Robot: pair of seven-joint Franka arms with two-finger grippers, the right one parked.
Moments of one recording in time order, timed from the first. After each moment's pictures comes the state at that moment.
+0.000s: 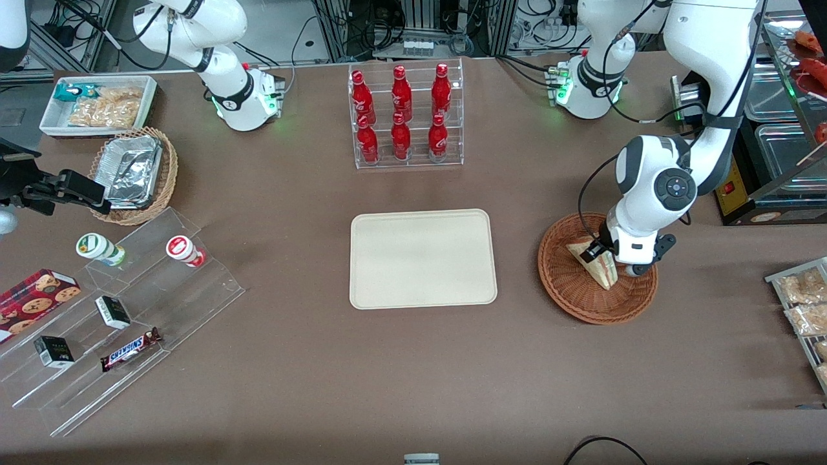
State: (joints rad) arm -0.15 0.23 -0.02 -2.28 -0.02 2.45 -0.84
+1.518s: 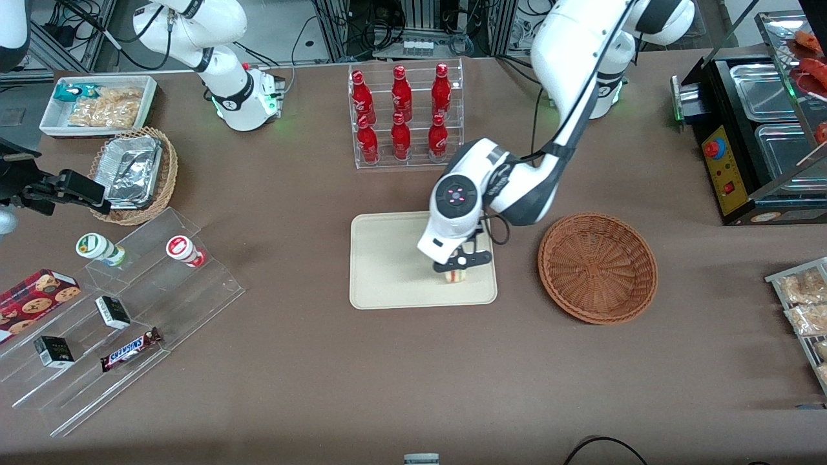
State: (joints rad) arm -0.67 0.64 -0.07 -1.51 -0.06 2.00 -0.86
